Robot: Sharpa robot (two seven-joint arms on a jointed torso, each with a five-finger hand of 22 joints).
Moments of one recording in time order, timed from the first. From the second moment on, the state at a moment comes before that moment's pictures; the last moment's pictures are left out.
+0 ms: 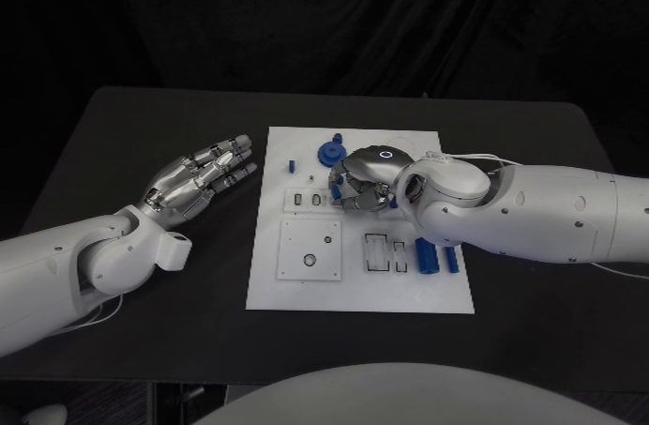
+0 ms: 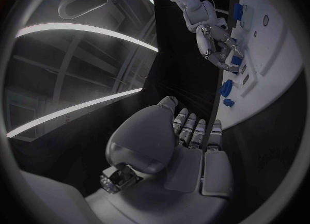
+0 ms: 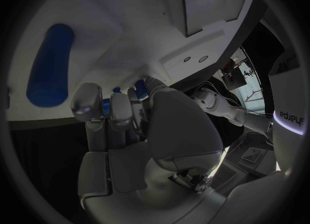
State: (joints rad) left arm 1.18 -0.92 -0.21 1.42 -0.08 0.24 0.65; left_hand 1.49 0.26 -0.02 0.21 0.54 0.34 0.09 0.07 0.04 0.15 0.10 0.20 0.04 0.08 0.11 0.06 0.02 0.16 0.05 0.21 0.03 0.02; right arm 1.31 -0.76 -0.24 1.63 -1.61 -0.32 -0.27; right_hand 1.39 -0.08 0.17 0.24 0.25 0.73 0.11 0.36 0.35 1.33 0.02 1.41 1.27 1.44 -0.05 1.17 1.12 0.09 1.38 0.06 1.02 1.31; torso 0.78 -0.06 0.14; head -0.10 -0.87
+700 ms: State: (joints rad) left arm 1.18 -0.93 -0.21 1.42 -0.08 0.24 0.65; left_hand 1.49 0.26 -0.02 0.21 0.54 0.34 0.09 0.07 0.04 0.15 0.10 0.20 0.04 0.08 0.11 0.06 0.02 0.16 0.05 0.21 0.03 0.02; right arm 1.30 -0.79 -0.25 1.65 -1.61 -0.38 -0.22; right_hand 1.28 -0.22 0.08 0.30 0.05 0.45 0.08 0.17 0.21 1.31 -0.01 1.40 1.24 1.45 -0.06 1.20 1.14 0.09 1.39 0.05 1.02 1.31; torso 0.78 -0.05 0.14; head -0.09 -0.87
